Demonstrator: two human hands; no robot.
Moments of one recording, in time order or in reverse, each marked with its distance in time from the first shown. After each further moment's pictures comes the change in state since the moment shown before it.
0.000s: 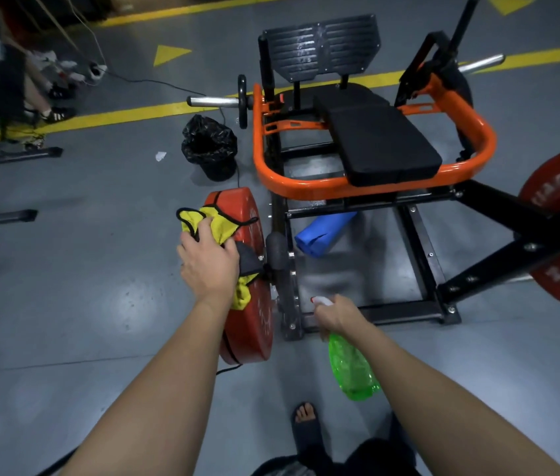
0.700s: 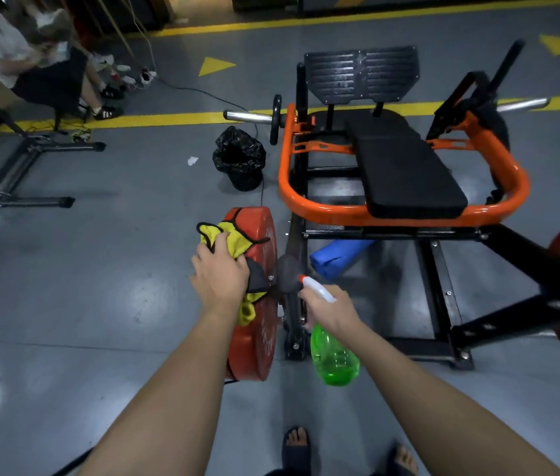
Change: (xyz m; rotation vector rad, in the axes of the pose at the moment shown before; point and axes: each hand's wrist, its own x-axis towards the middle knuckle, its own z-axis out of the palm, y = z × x) left_hand 0.008 0.013 -0.005 0.066 -0.037 -0.055; right_hand 0.000 -0.048 -0.037 0.232 0.028 -0.238
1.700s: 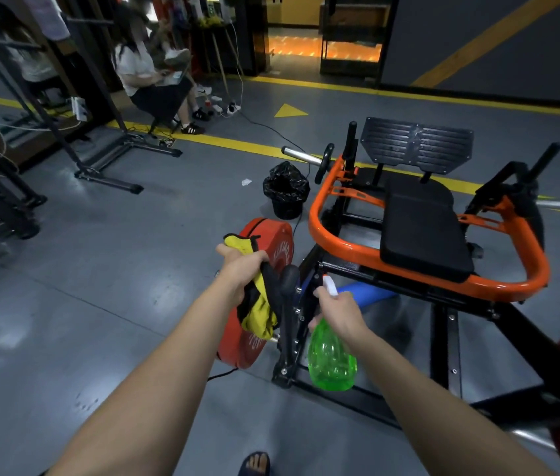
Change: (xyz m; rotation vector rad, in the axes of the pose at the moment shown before) left_hand -0.089 0.051 -0.075 -0.963 -0.220 -0.533; right_hand -0.044 0.003 -0.061 -0.033 -0.007 -0.103
